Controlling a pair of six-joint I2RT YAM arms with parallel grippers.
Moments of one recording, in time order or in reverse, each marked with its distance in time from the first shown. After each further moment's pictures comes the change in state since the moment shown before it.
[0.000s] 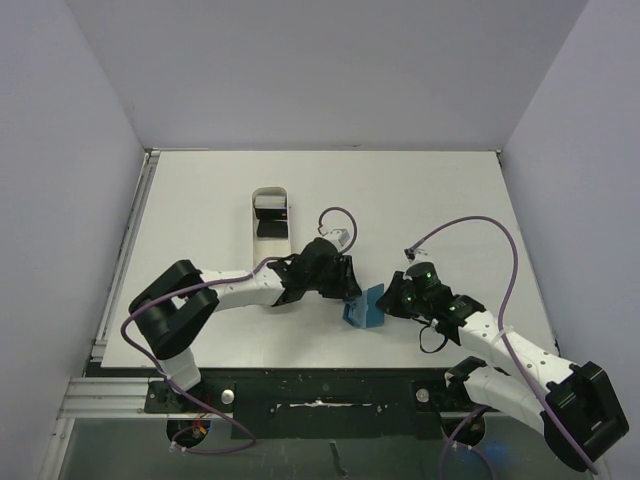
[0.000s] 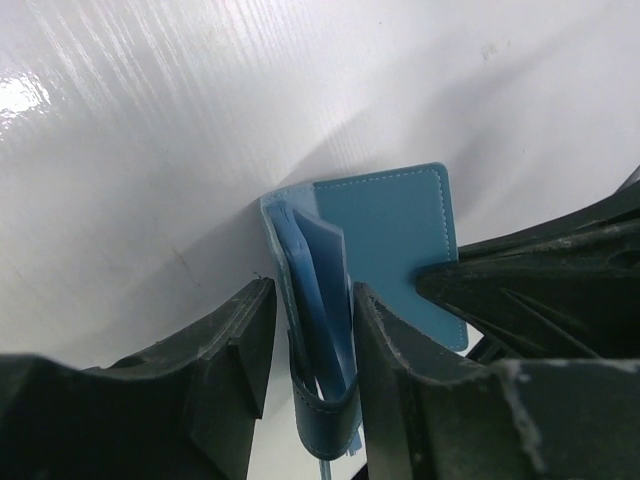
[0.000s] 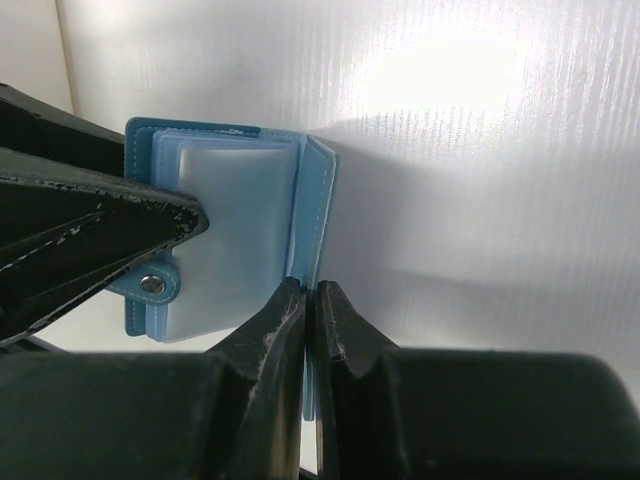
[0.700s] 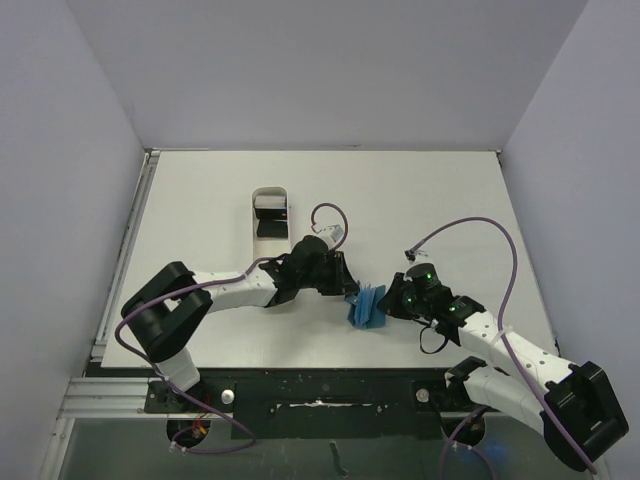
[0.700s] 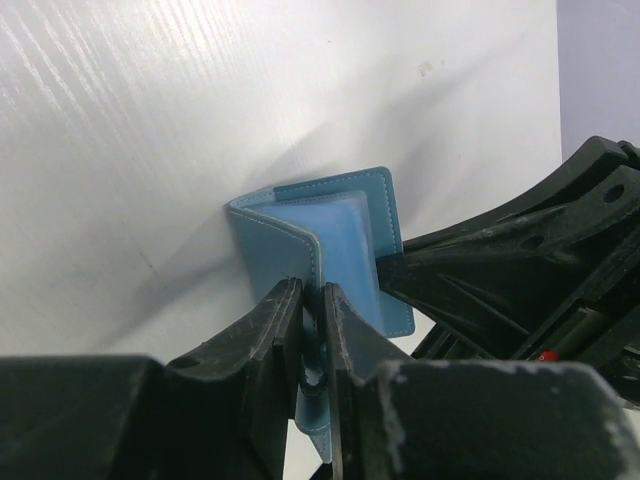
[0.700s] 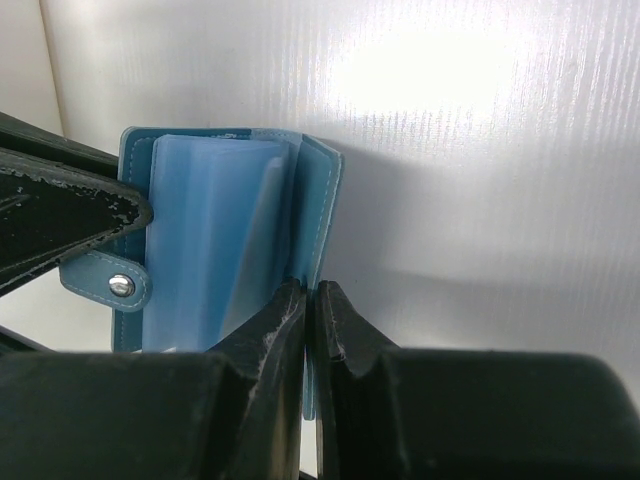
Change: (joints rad) left arm 0.039 -0.041 -0.068 0.119 0.093 -0.084; right arm -0.006 0.003 -0.012 0.000 0.000 -0.008
